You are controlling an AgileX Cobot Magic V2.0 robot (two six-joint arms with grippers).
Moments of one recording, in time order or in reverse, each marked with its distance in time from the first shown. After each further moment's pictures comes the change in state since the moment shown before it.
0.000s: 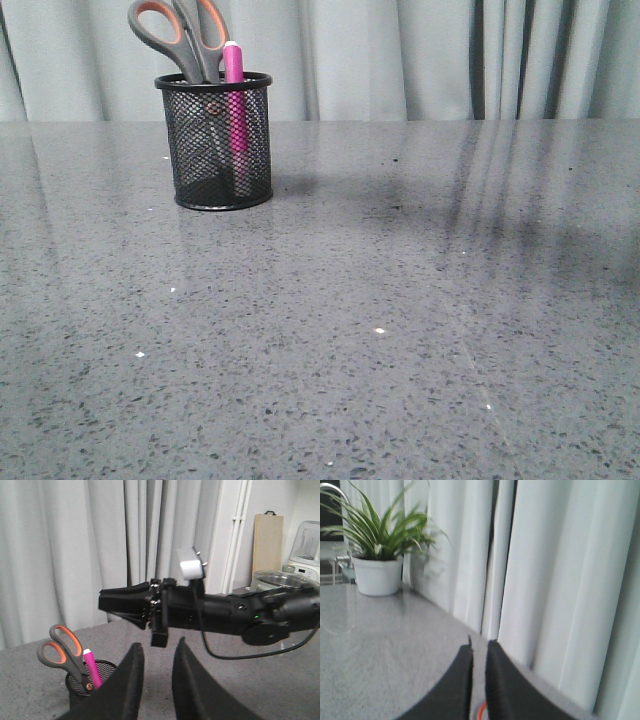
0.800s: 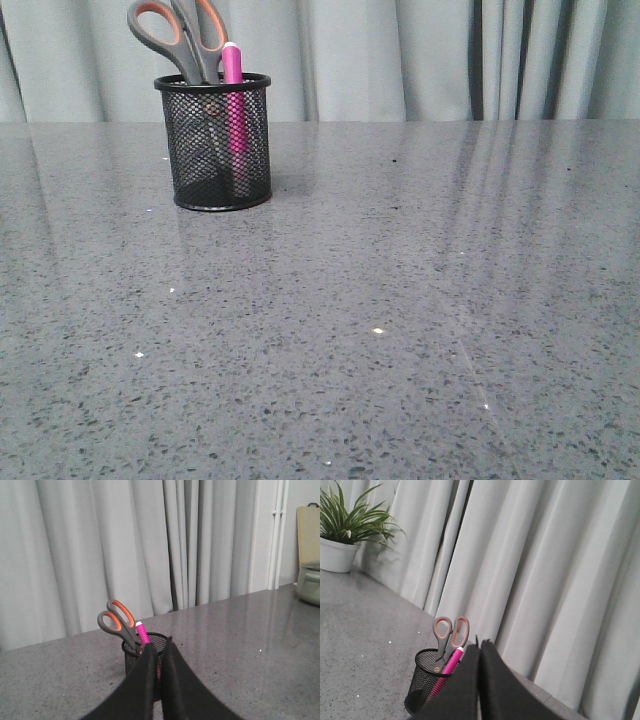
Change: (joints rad) left arm 0.000 -0.352 0.291 0.357 -0.009 -0.238; right arm 0.057 -1.193 0.691 -0.137 0.541 0.002
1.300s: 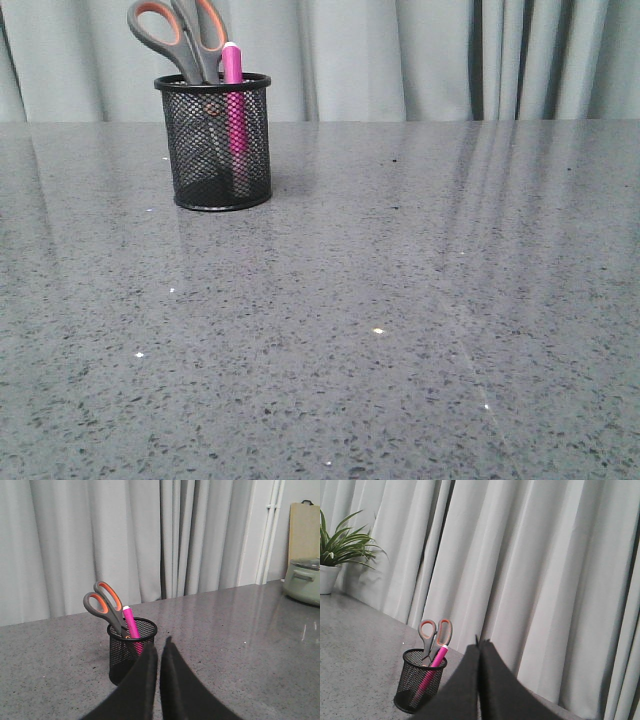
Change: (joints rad) left arm 0.000 0.000 0.029 -0.065 0.000 -0.016; right arm 0.000 -0.306 0.143 0.014 0.089 0.000
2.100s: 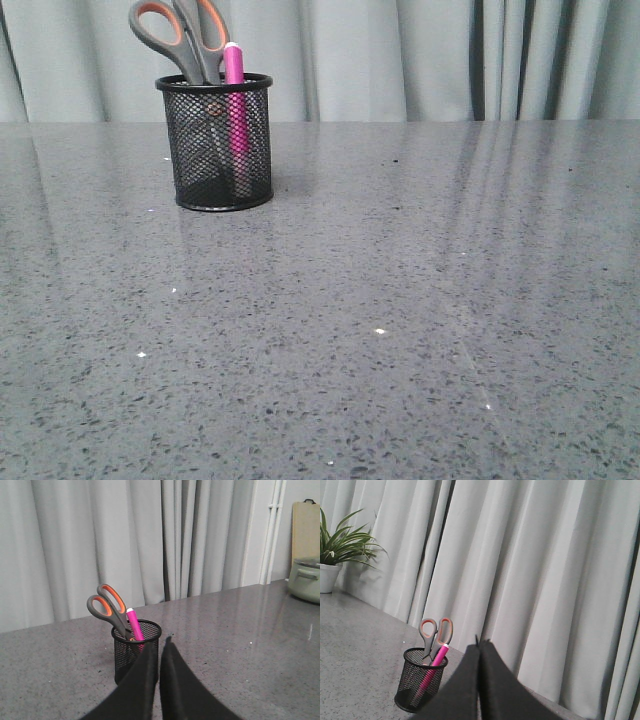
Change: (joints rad) left arm 0.000 0.000 0.034 0.004 -0.049 0.041; right arm 0.000 0.000 0.004 0.000 0.000 0.000
